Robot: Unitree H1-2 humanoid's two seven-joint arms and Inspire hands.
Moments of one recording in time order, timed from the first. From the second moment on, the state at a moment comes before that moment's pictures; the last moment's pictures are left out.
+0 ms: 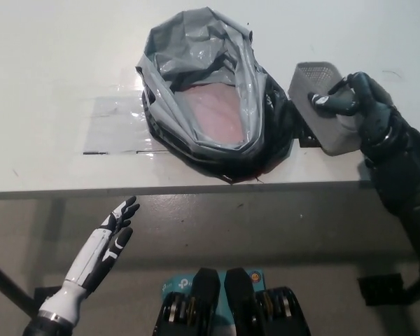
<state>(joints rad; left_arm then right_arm) -0.10 0.27 -0.10 0.11 0.11 -0.22 -0.13 -1.00 -0.22 0.11 1.01 -0.48 0.23 -0.08</state>
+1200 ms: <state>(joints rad) -0.06 0.27 -0.10 0.10 0.11 -0.22 -0.14 -1.23 -0.13 0.19 0.50 -0.46 0.40 -0.03</state>
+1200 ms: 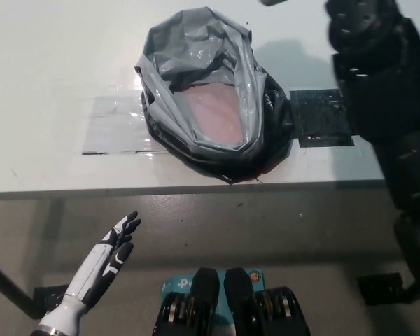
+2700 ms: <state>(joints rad) -0.10 0.27 -0.10 0.09 0.11 -0.22 -0.17 -1.02 0.02 0.37 0.61 -0.51 0.45 0.06</state>
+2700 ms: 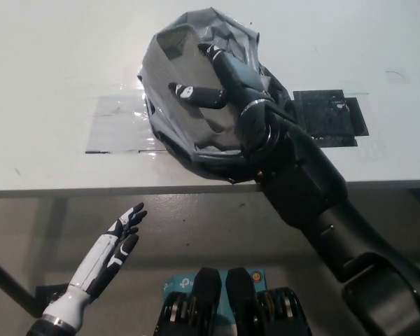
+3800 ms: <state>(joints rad) -0.08 0.27 -0.08 0.07 0.11 -0.21 -0.18 -1.04 0.03 0.27 0.31 -0.86 0.46 0.21</state>
